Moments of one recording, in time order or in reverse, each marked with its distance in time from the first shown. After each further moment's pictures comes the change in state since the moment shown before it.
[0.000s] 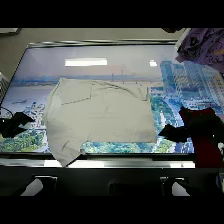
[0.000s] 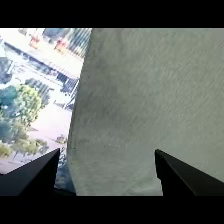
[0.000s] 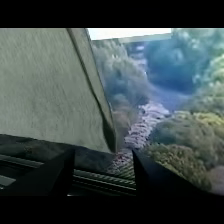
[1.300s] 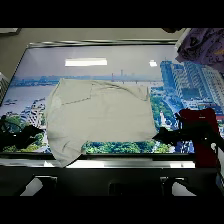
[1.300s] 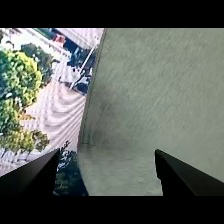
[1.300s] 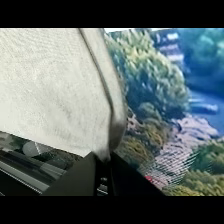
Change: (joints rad) left arm 0.127 0.032 -0.312 -0.185 0.137 0.262; right arm -0.012 -0.110 -0.100 0.205 0.057 -0.114
